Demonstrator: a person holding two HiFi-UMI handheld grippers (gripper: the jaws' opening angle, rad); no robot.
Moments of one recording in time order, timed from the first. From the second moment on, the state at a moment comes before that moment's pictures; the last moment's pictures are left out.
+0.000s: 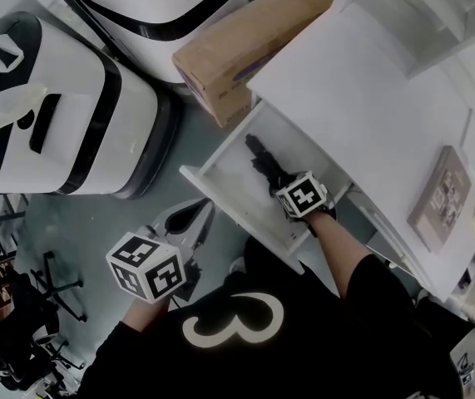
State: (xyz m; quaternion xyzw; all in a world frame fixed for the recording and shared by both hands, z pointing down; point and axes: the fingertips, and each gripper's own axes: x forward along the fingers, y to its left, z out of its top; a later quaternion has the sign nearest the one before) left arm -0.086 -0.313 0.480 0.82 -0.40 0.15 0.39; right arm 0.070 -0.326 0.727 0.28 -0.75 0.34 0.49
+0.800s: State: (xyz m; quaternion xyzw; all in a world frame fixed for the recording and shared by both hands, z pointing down) left arm -0.089 -0.316 0.486 0.81 -0.40 0.15 0.39; right arm 0.067 -0.329 0.753 0.29 -0.74 0.36 0.49
